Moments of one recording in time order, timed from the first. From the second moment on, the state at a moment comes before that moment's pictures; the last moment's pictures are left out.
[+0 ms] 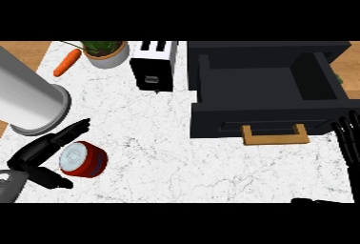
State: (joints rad) left arm -0.26 0.54 -0.06 -0.80 -0.19 -0.68 -0.73; right arm 0.22 -0.08 -0.18 -2.04 -0.06 0.16 0.04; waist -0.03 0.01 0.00
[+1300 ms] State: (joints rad) left arm -0.44 0.46 -0.23 -0.48 -0.21 -0.57 -0.89; right arm 0.26 -0.06 -0.20 -2.11 -0.09 0.17 0.06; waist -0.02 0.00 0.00
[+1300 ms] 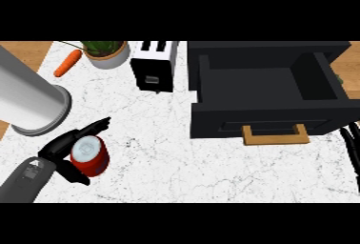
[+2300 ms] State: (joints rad) left arm -0.42 0.40 -0.32 -0.59 -0.13 -0.61 -0.84; right arm 0.28 -0.06 -0.23 -2.16 -0.12 0.17 0.10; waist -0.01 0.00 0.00
